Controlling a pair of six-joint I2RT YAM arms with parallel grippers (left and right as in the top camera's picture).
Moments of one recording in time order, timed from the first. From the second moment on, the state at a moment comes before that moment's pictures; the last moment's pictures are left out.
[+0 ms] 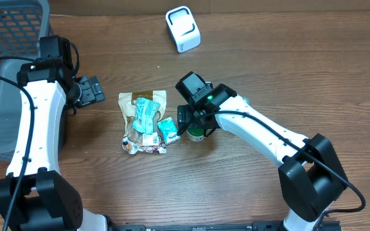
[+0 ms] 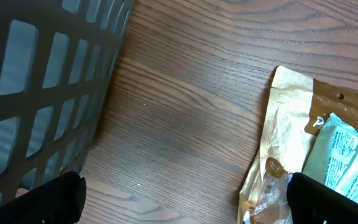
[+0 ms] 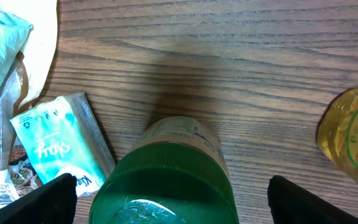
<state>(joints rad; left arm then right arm) 0.14 1.68 1.48 -1.11 -0.11 -0.26 0.68 1.88 1.41 -0.87 0.07 0.62</state>
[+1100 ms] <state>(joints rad) 0.14 1.68 1.48 -1.11 -0.11 -0.26 0.69 1.87 1.41 -0.87 0.06 0.70</state>
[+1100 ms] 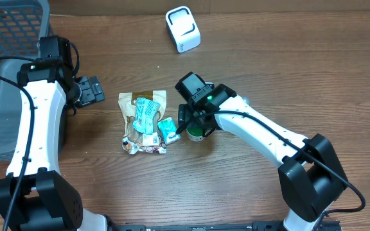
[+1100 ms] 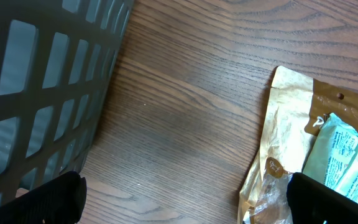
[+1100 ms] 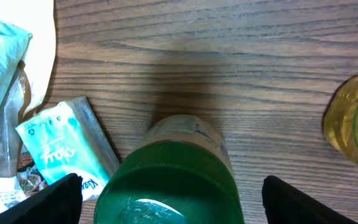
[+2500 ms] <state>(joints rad) 0.14 1.68 1.48 -1.11 -0.11 -0.26 0.69 1.88 1.29 -0.81 0.11 0.74</state>
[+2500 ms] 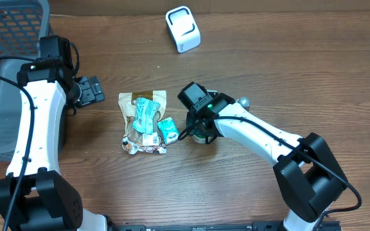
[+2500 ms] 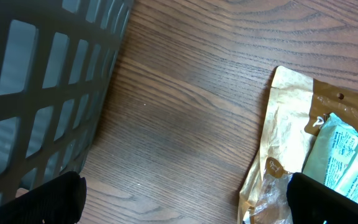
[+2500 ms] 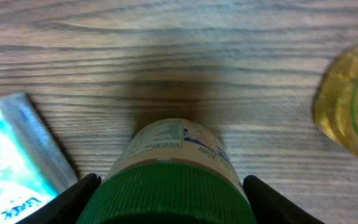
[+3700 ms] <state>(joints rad) 0.14 1.68 1.48 -1.11 -0.11 -0.26 0.69 1.88 1.29 -0.86 0.12 0.78</state>
